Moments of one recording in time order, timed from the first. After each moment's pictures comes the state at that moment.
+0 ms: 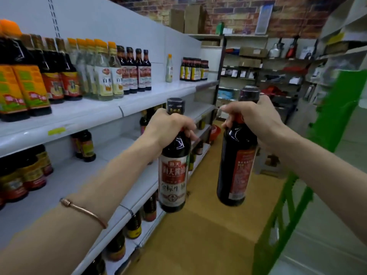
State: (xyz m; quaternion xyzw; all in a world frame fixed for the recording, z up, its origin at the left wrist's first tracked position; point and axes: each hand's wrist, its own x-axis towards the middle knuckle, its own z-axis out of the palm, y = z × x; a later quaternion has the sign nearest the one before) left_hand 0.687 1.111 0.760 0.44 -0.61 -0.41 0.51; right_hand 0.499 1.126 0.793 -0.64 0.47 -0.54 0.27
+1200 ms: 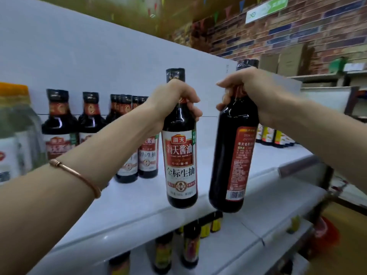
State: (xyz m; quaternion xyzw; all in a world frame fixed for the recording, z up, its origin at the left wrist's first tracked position) left_hand 0.687 0.398 0.909 0.51 -0.51 -0.29 0.63; right_hand 0.539 0.316 0.935 -0.74 0.21 -0.44 0.47
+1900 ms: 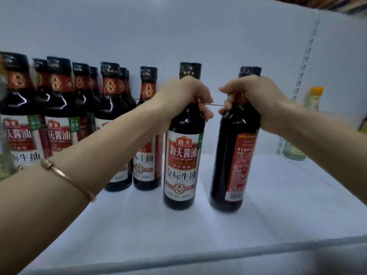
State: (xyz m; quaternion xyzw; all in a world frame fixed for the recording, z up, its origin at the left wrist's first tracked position) left_hand 0.746 0.255 0.874 0.65 -0.39 -0.17 0.63; right_hand 0.662 0.115 0.888 -0.76 0.09 -0.31 0.56
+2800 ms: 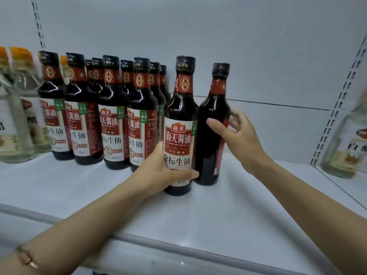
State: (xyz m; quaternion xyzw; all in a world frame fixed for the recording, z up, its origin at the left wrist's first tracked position) left_hand 0.721 0.238 0.735 0.78 -0.30 -0.01 0.55; right_hand 0.688 0.045 0.787 -0.78 -0.04 -0.30 0.55
